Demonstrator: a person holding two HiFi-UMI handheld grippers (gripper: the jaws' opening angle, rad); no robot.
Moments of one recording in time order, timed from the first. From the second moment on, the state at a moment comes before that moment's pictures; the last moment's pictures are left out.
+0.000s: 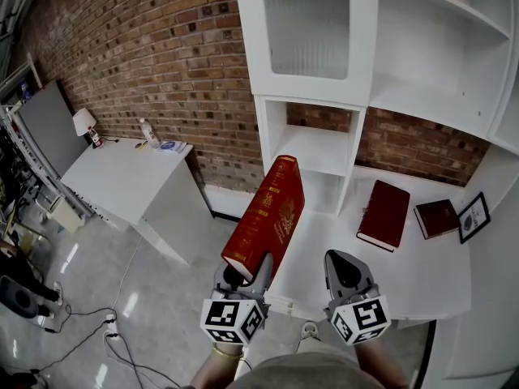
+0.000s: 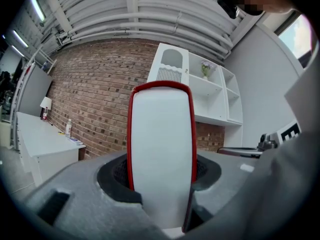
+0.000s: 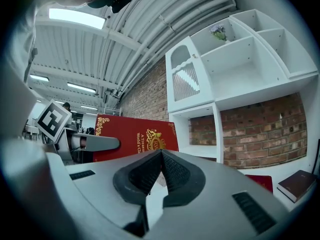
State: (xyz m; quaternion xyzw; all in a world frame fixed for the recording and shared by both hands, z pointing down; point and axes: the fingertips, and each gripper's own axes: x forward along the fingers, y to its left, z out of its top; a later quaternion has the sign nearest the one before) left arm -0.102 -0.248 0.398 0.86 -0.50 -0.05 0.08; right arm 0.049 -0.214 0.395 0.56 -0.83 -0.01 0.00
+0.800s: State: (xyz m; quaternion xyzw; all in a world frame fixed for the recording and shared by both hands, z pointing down) left arm -0.057 -0.324 0.384 0.86 -0.51 -0.05 0.07; right arm 0.090 -0.285 0.389 0.54 -0.84 -0.01 0.00
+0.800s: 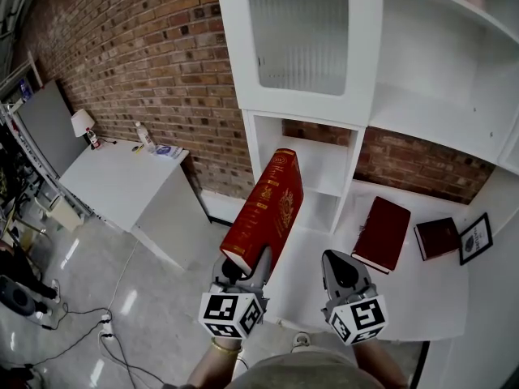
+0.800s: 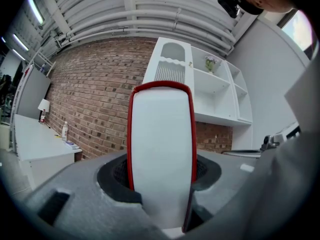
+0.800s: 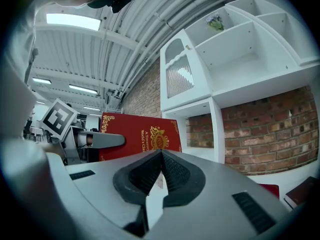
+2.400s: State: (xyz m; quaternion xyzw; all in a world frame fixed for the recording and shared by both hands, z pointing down) left arm 0.000 -0.424 0.370 0.85 -0.53 -0.01 0.04; right arm 0.129 -0.353 0.404 0.51 -0.86 0.01 -0.01
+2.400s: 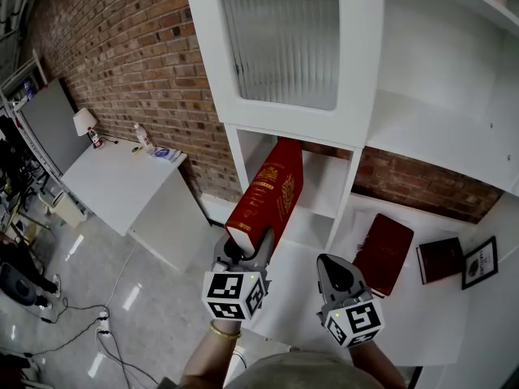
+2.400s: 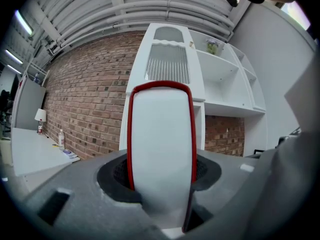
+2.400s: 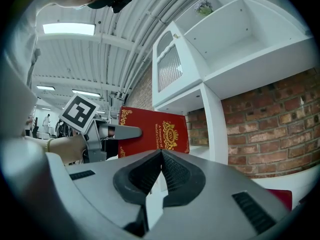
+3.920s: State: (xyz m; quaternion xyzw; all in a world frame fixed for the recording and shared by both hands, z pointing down) left arm 0.040 -0.499 0.370 0.85 -0.53 0.00 0.03; right arm 0.153 -0.373 0.404 0.52 -0.85 0.01 -0.01
